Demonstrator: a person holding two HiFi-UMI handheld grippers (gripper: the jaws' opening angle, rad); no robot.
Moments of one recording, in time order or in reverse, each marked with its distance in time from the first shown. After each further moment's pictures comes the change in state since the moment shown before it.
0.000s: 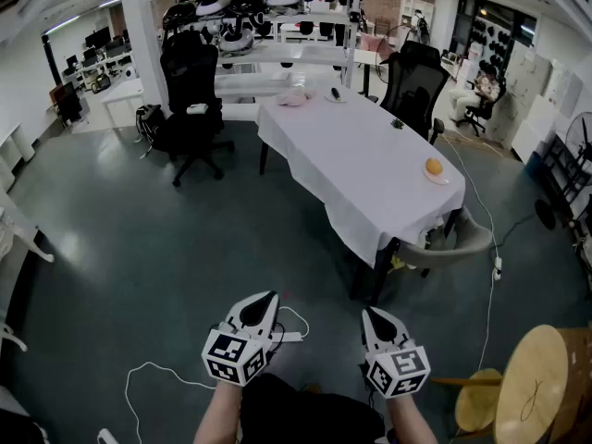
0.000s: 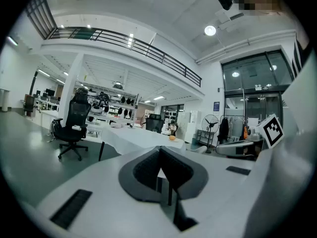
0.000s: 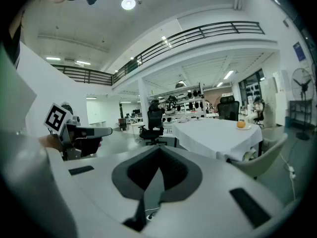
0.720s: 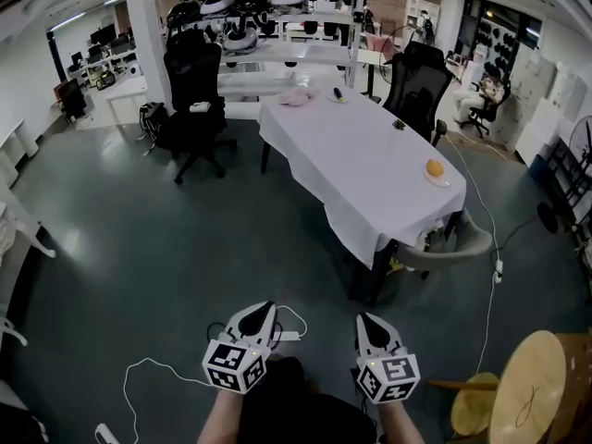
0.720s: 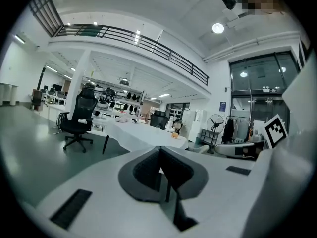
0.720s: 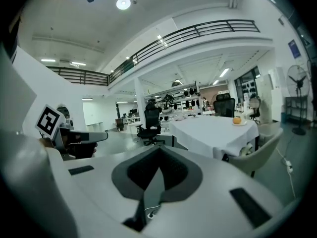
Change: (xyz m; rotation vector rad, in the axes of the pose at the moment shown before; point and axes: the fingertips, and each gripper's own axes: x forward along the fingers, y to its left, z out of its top) left arm -0.006 -0.017 -0.027 -0.061 0.031 0.057; right arm -0.010 -0.008 -0.011 0.038 0.016 -0.044
